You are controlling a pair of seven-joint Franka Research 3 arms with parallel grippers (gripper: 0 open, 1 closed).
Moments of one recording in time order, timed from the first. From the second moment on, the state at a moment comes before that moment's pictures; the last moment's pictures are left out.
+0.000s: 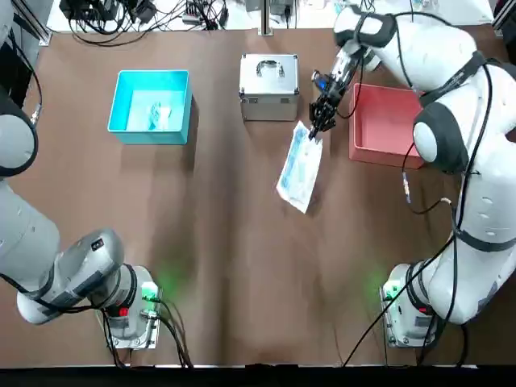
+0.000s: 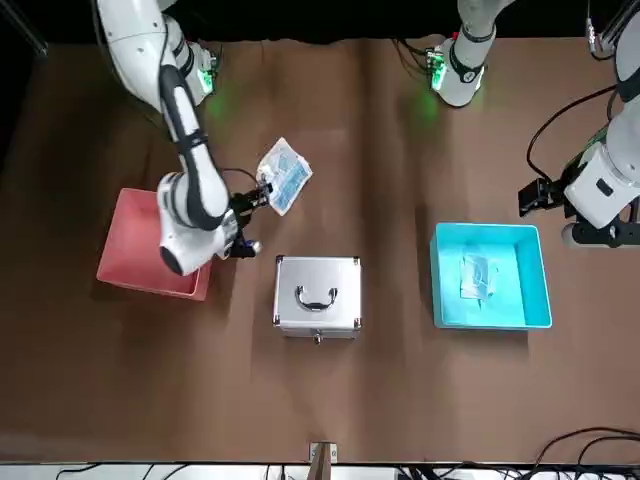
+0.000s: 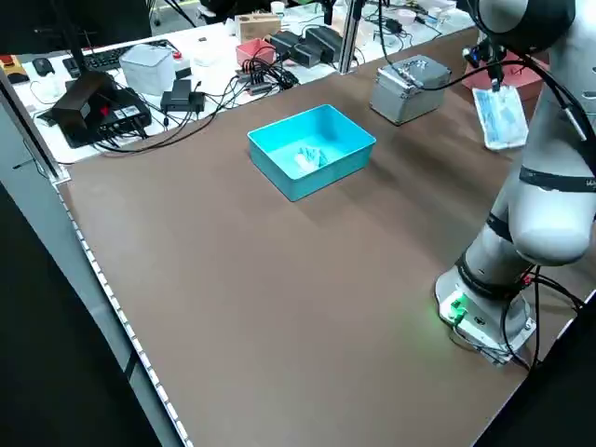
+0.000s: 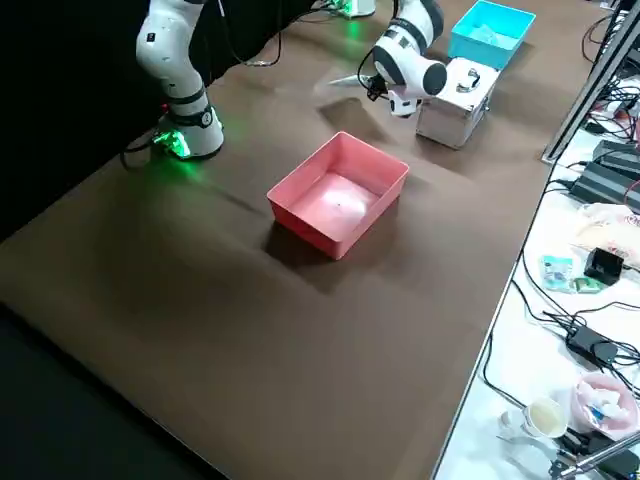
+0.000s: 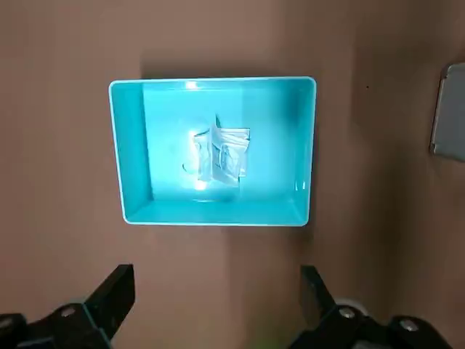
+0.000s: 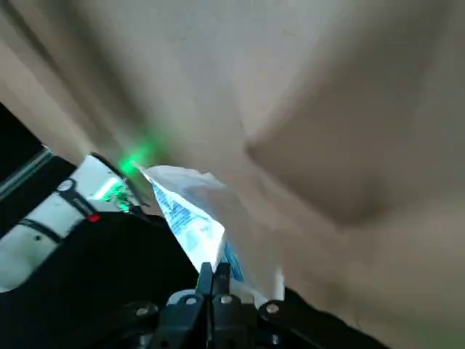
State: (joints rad) left arm 0.54 0.24 -0.78 -1.41 0.19 1.49 -0.18; right arm 0.58 0.56 -0.29 -1.76 0.92 1.51 -0.10
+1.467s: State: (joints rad) left arm 0.02 0.02 -0.18 -1.62 0.04 1.65 -0.16; right arm 0.05 0.56 -0.52 -1.58 0.81 1.32 0.07
